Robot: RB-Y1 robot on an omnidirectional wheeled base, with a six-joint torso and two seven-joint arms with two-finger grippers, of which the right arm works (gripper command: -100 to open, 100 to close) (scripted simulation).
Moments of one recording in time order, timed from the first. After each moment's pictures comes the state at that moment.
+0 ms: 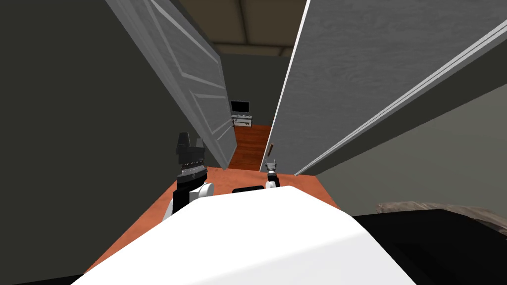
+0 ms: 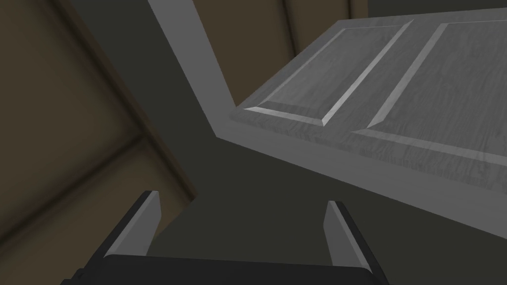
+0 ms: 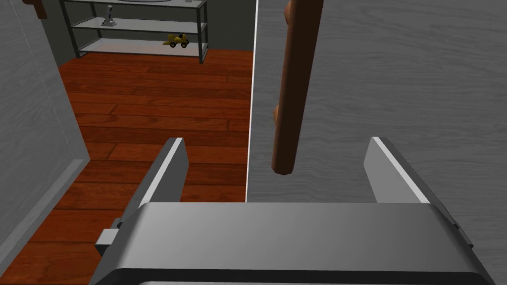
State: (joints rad) arm 0.11 -0.12 0.27 -1.02 -0.67 -0.81 -1.07
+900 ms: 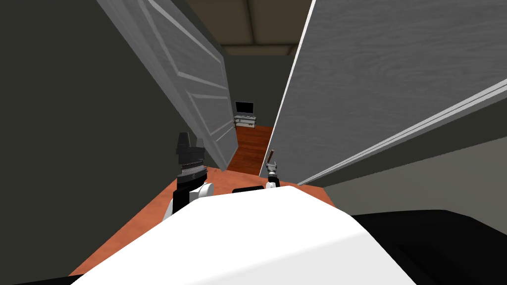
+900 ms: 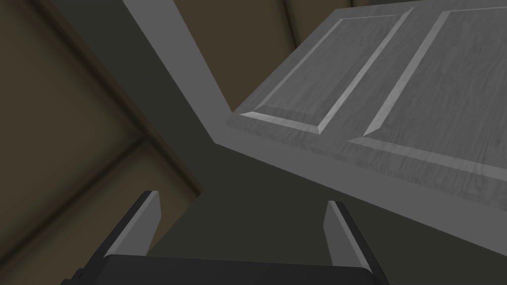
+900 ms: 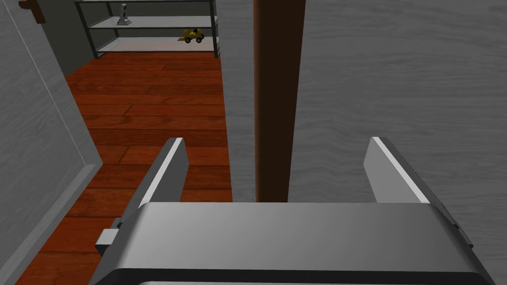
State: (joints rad) arm 0.09 -0.12 0.28 -0.94 -0.72 -0.84 -1.14
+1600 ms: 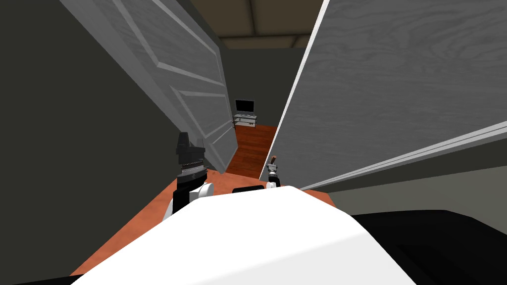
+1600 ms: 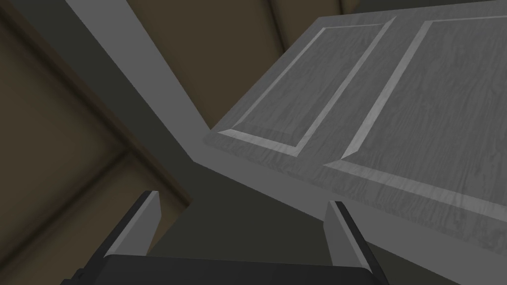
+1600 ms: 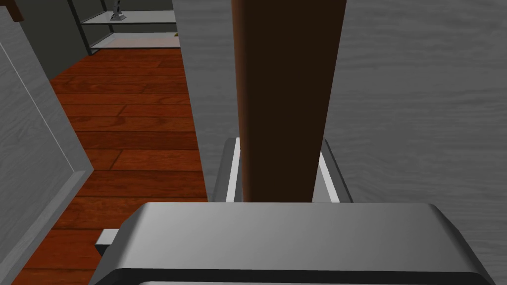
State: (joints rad) arm 0.08 -0.13 0.27 -0.93 -0.72 -0.85 -1.15
